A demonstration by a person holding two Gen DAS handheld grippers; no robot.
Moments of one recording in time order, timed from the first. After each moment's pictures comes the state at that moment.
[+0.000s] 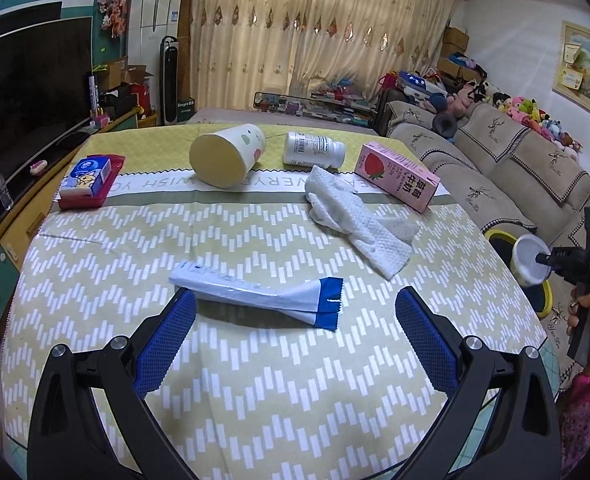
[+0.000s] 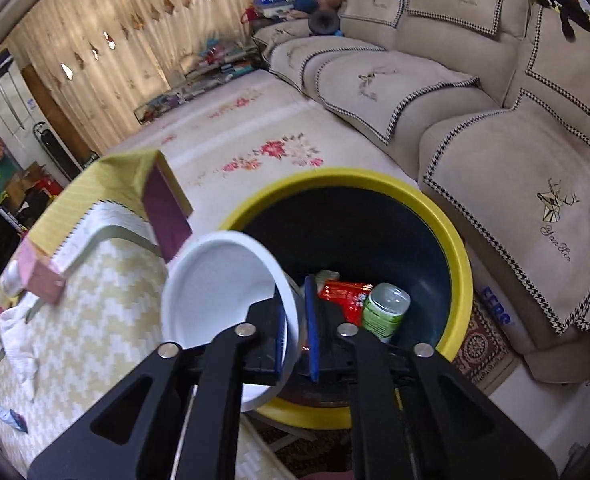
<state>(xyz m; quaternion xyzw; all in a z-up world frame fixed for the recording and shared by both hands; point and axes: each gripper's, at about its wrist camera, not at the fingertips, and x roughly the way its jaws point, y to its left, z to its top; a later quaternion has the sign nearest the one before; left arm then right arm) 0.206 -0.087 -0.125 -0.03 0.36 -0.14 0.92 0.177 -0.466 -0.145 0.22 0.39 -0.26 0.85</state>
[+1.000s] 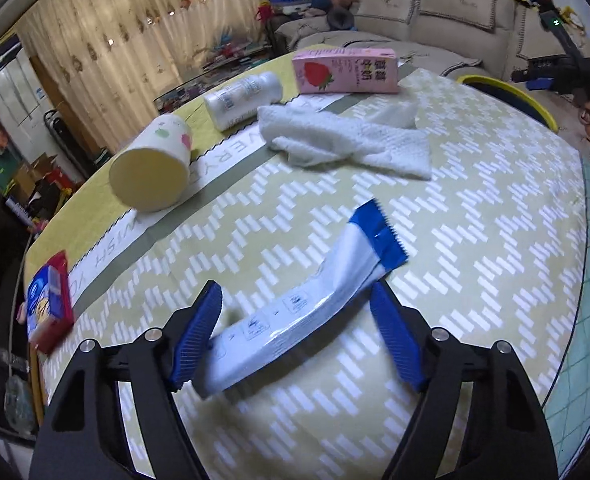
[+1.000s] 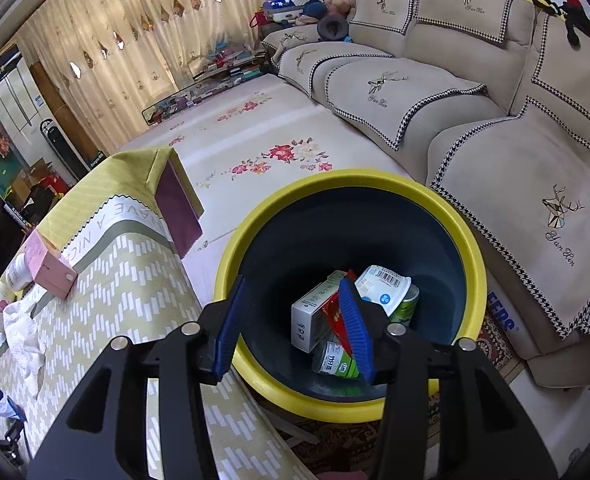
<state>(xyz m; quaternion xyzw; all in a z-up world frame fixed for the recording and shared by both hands) 0.264 -0.094 -0.166 0.24 0.38 -0.29 0.85 0.183 -0.439 -0.138 0.21 0.38 -0.25 0.87</state>
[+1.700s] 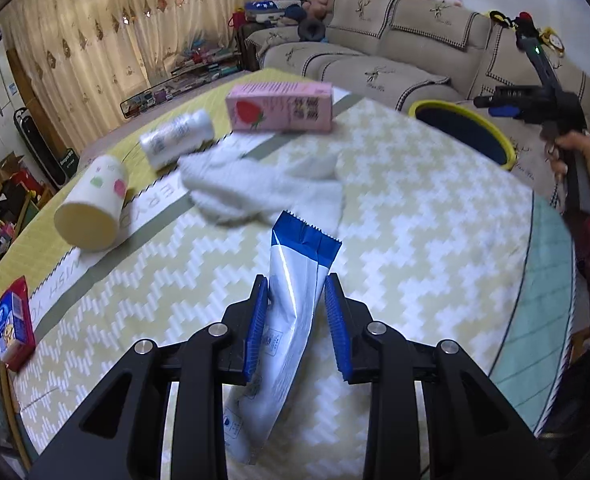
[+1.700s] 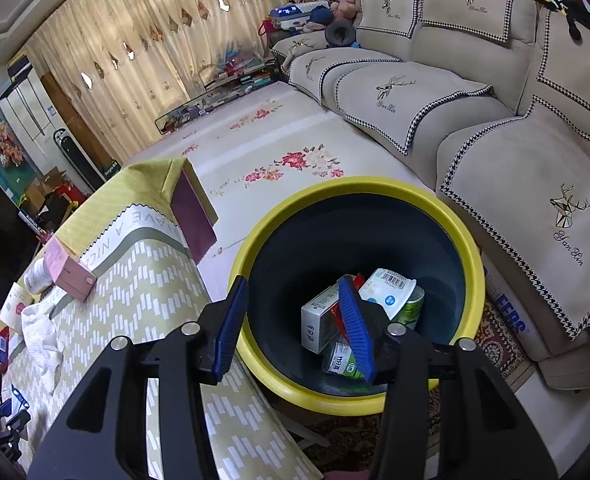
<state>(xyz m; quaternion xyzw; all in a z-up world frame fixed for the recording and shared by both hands) 0.241 -0.149 -0.132 0.20 0.39 -0.35 0.83 0.164 -0.445 -0.128 0.23 0.36 -0.23 0.88</state>
